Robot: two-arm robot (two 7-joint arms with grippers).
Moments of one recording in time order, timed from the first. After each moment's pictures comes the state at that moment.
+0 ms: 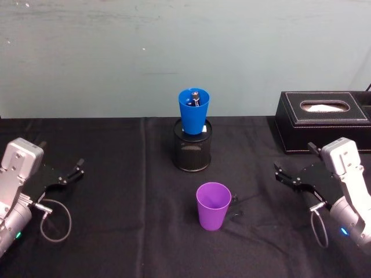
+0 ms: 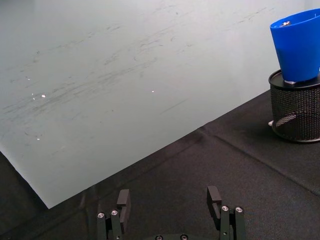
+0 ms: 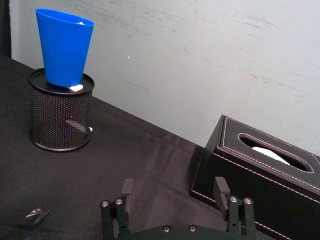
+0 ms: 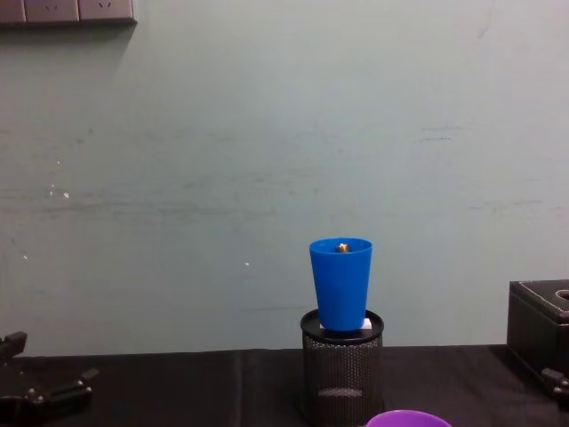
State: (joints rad) left arm -0.20 0.60 0.45 -1.41 -0.25 -0.12 0.03; right arm 0.20 0.60 -0.45 -1.41 0.25 -0.12 -0.03
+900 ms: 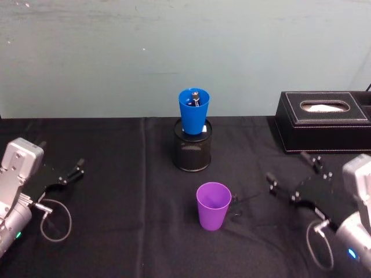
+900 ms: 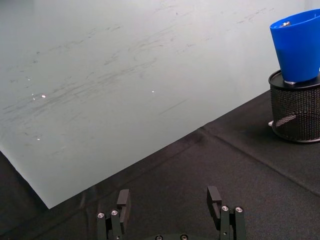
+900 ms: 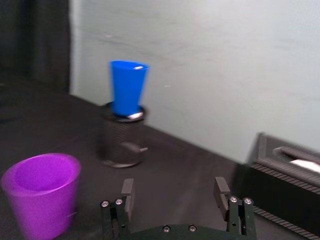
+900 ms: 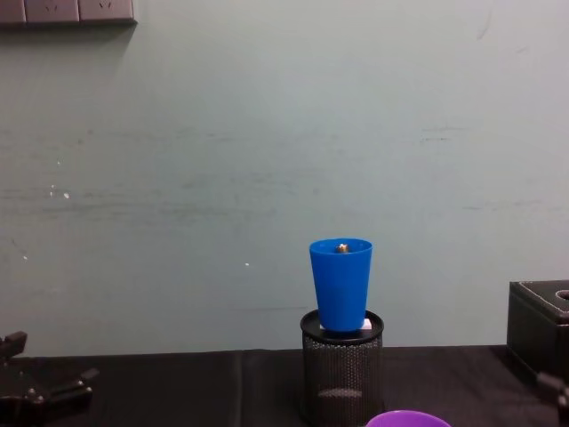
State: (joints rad) left arm -0.20 0.60 0.45 -1.41 -0.25 -0.12 0.03; right arm 0.04 0.65 -0.38 -1.55 0.35 -0.24 0.10
